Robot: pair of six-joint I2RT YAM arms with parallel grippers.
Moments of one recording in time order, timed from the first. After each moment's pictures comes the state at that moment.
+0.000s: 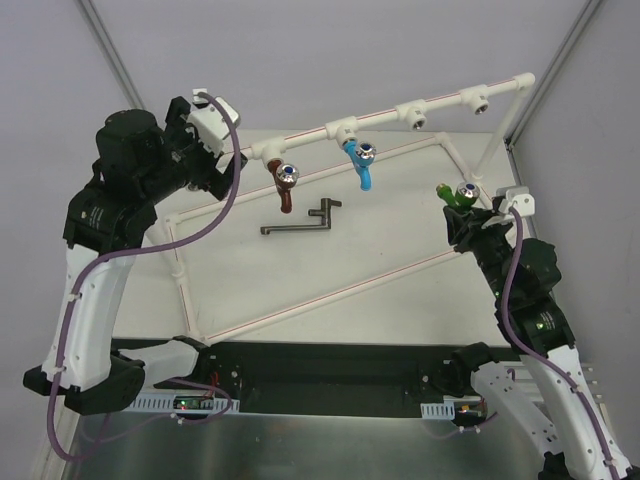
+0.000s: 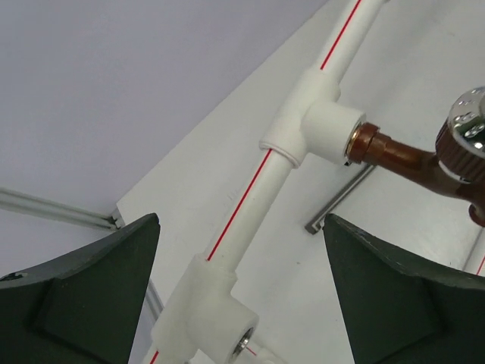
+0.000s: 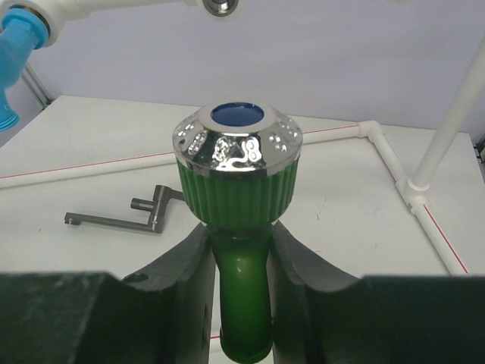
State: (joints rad) left arm -0.38 1.16 1.83 -0.92 0.13 0.43; right arm 0.37 0.54 0.82 -0.26 0.09 0.08
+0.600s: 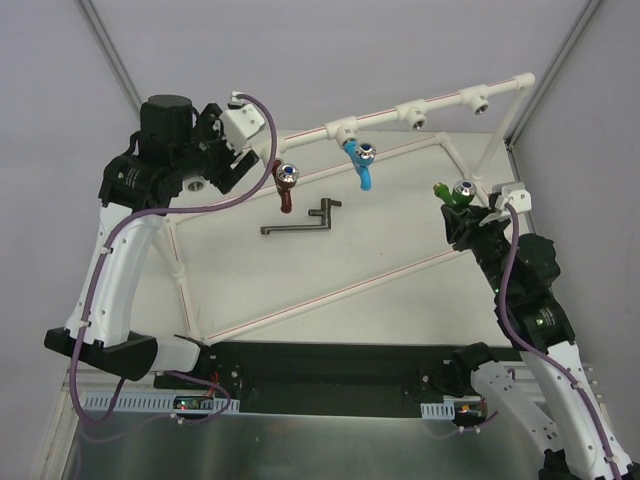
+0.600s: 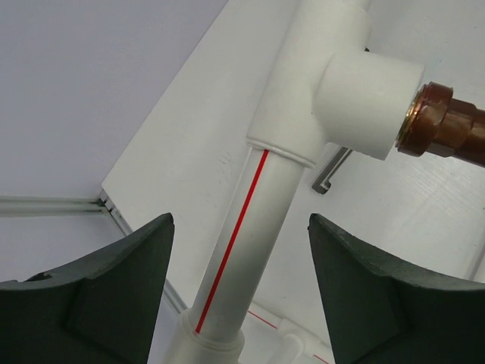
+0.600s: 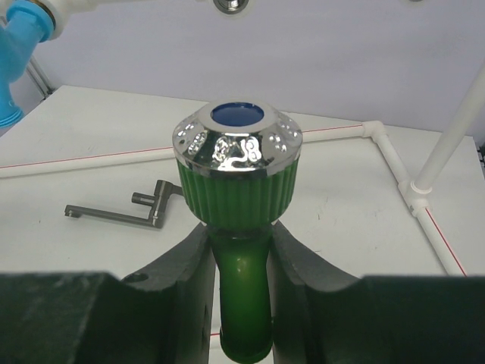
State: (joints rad) left arm -0.31 1.34 1.83 -1.02 0.21 0.59; right arm 0.37 0.56 0.85 -0.28 0.06 0.06
